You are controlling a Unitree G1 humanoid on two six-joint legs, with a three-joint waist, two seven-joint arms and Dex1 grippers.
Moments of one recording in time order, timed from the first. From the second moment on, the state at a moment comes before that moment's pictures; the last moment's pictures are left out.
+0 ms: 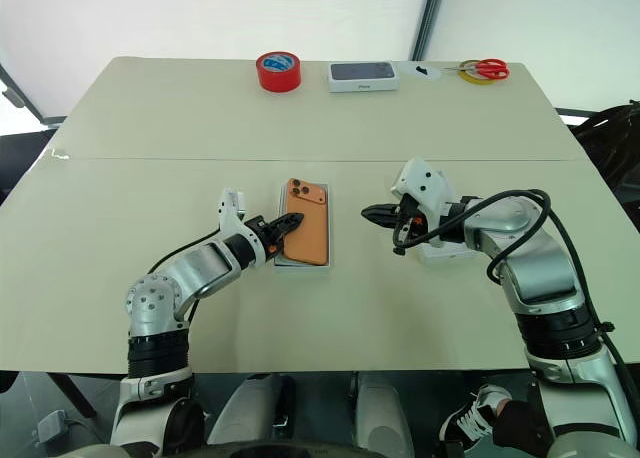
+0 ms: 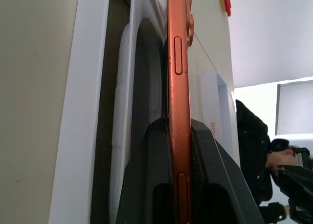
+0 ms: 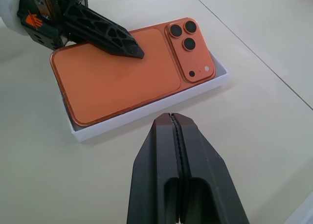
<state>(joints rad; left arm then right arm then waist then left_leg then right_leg) -0.37 0.01 0.25 -0.11 -1.32 1.01 0.35 -0.46 -0.71 0.04 -0.23 0.30 0.63 1.00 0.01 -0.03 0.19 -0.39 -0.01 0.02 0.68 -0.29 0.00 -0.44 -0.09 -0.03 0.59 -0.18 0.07</state>
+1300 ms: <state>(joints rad) -0.41 0.57 -0.15 -0.28 -0.78 1.02 0.00 -0.61 -0.54 0.41 -0.09 -0.02 0.74 0.75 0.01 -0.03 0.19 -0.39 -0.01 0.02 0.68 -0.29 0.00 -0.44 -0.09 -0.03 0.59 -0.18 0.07</state>
